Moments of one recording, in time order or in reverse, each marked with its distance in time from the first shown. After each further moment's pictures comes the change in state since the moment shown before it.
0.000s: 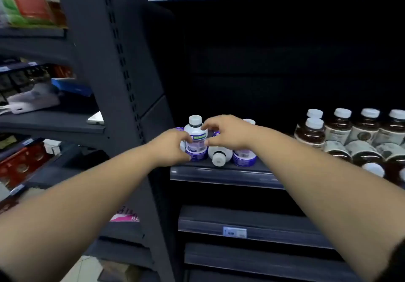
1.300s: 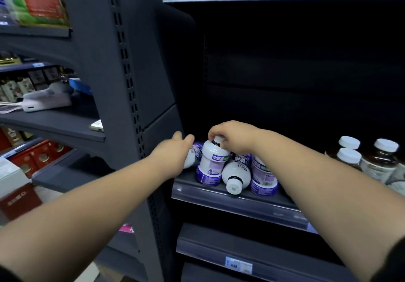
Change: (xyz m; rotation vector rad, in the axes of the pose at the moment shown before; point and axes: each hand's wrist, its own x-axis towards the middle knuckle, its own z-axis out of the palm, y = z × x) left_hand 0.043 -0.016 0.010 0.456 0.135 -0.124; right_hand 0.068 0.022 -0.018 -0.280 -0.139 -0.078
